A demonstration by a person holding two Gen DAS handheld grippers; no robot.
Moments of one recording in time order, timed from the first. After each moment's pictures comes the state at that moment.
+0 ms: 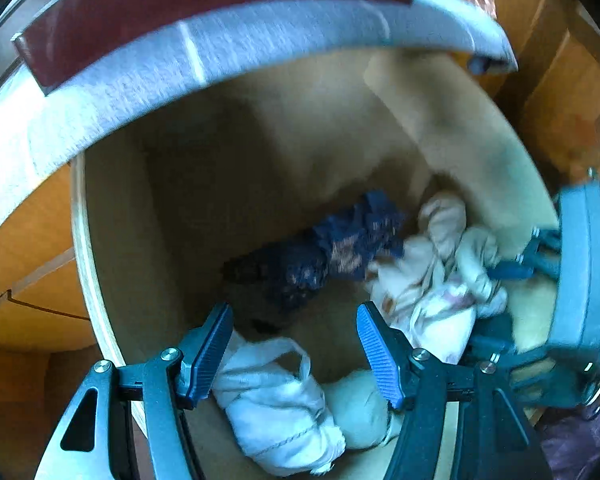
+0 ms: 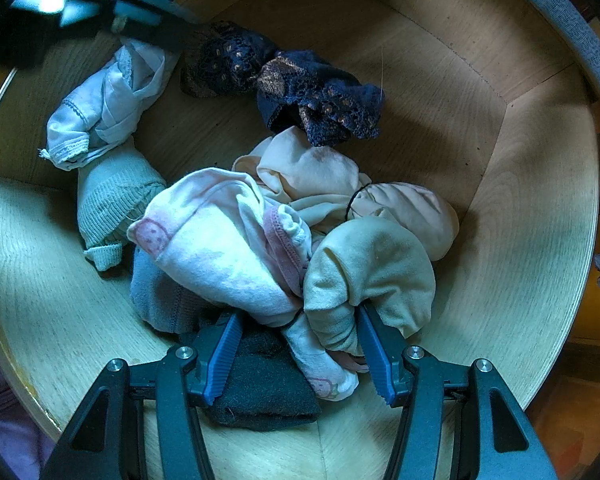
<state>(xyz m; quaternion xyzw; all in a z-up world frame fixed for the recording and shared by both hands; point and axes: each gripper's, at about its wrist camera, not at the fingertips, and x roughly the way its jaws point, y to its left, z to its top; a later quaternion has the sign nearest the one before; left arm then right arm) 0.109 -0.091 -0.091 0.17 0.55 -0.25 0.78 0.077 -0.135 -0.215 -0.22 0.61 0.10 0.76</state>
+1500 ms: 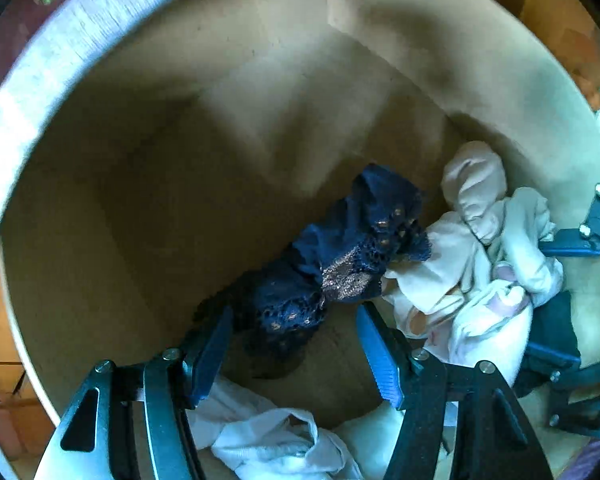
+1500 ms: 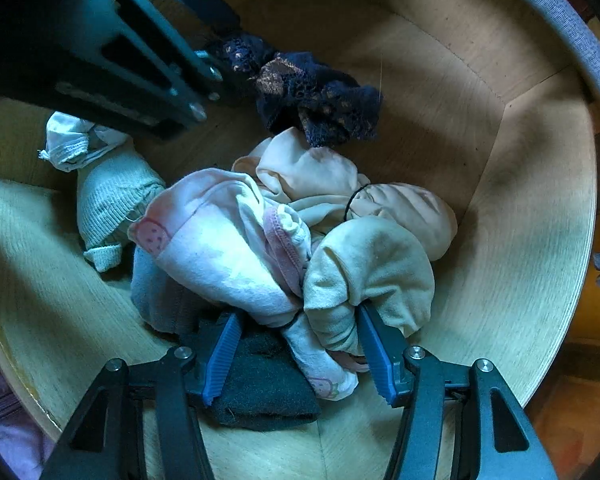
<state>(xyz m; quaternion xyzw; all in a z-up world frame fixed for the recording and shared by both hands) 0.136 -0.153 -0.131 0.29 0.56 -0.25 0.74 0.074 -0.133 -0.214 -0.22 0.61 0.10 0.76</state>
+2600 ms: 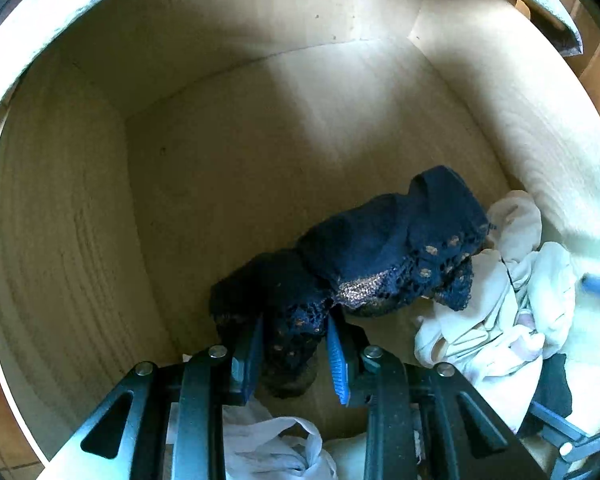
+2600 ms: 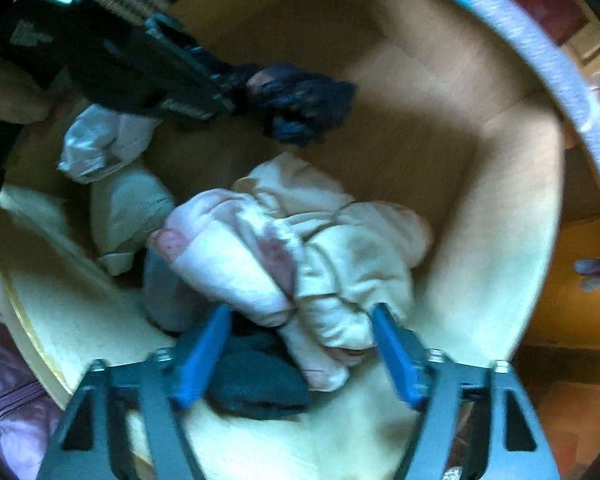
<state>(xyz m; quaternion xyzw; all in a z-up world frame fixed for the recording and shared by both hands) 0.177 -0.102 -0.153 0.17 0.58 -0.19 0.78 0.063 -0.129 -0.190 -0.24 0.58 0.08 0.78</state>
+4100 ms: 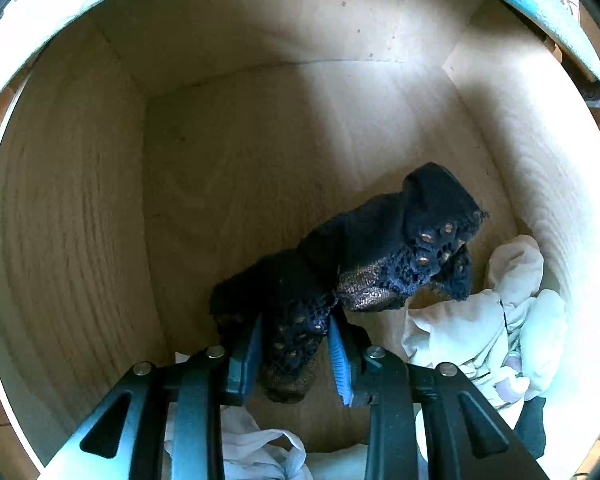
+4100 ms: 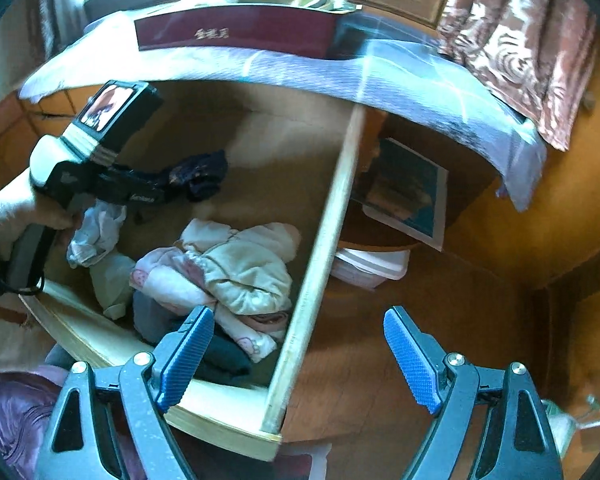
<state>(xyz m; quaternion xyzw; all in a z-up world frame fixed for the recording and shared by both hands) 0.173 -0.083 -0.142 0.12 0.58 -0.15 0.79 -0.004 -0.206 -0.105 -0.09 0.47 -0.02 0.88</state>
